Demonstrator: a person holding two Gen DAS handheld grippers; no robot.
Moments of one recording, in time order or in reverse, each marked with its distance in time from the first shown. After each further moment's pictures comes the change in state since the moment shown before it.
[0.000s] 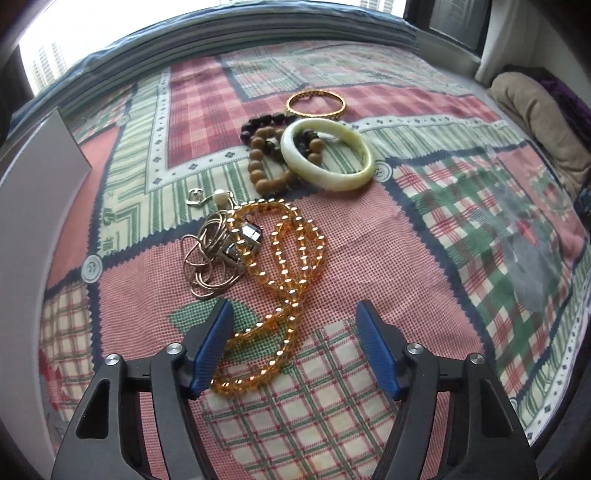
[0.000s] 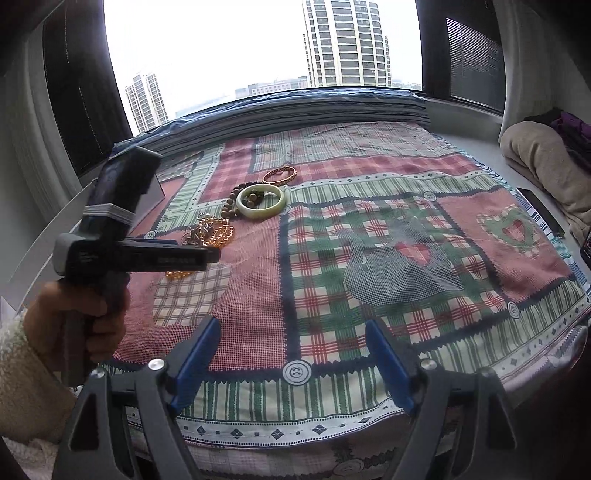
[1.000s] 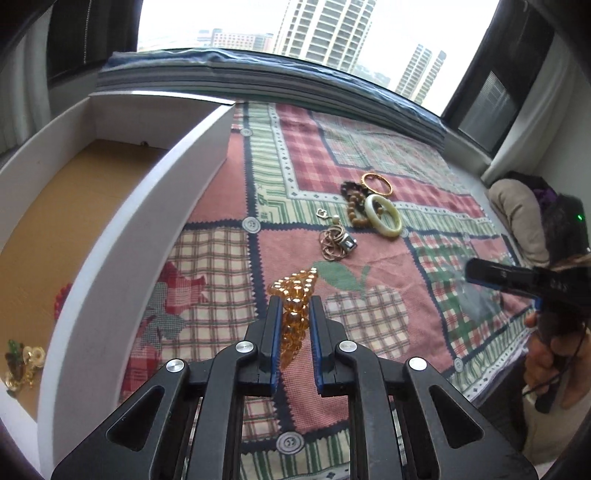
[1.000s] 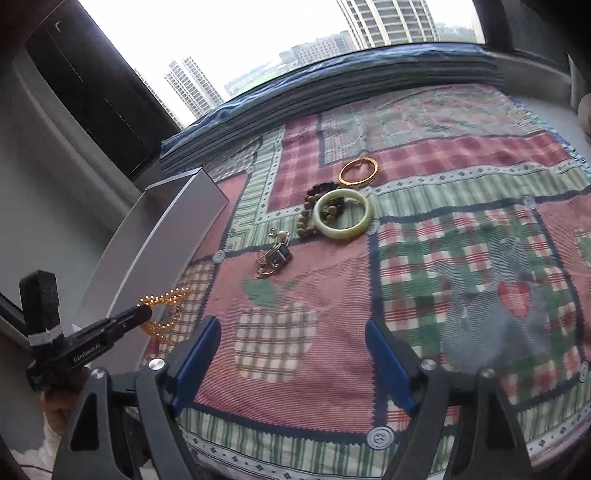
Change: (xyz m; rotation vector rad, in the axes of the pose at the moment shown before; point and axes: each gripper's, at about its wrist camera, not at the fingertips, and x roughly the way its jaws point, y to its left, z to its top) left arm -0.141 0.129 -0.078 -0.314 -0.172 -0.101; right arm 0.085 0.035 0.104 0.065 0.291 0.396
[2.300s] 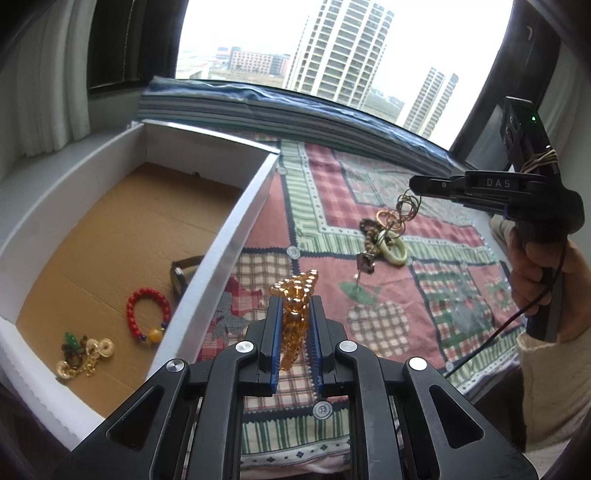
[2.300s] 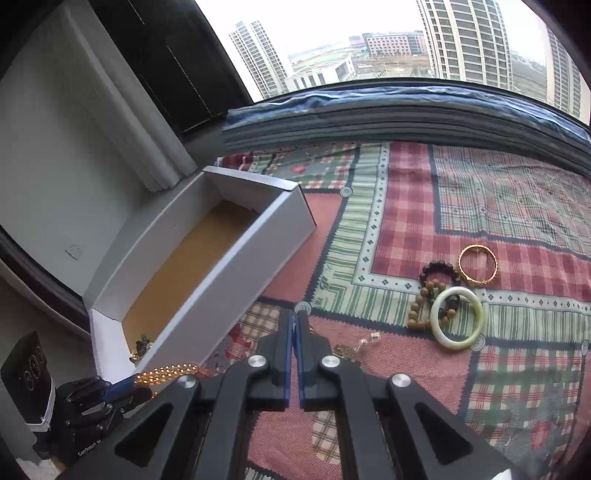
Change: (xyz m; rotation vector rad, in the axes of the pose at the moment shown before) left arm -0.100 0.039 0.003 -0.042 -0.112 0.043; right arm 0.013 0.147 0.084 -0.307 -0.010 0.057
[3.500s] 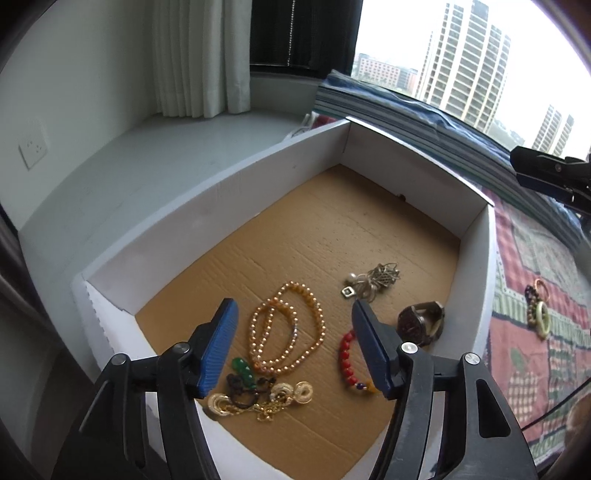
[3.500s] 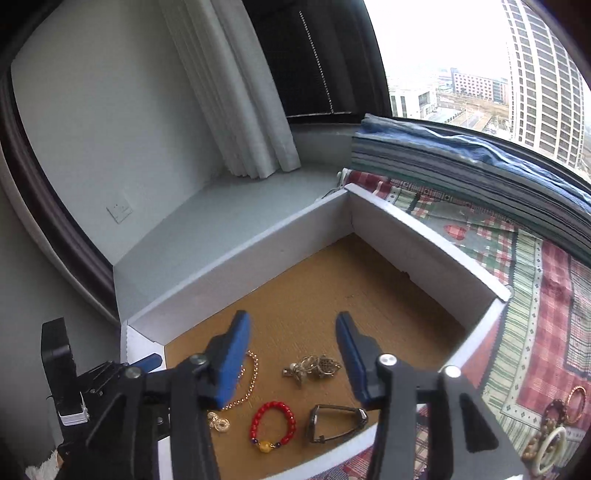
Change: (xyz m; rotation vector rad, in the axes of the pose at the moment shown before) left arm 0.004 0.167 0.006 -0.252 -0.031 0.454; right arm 0.123 0.182 0.058 -0.278 -0.028 0.121
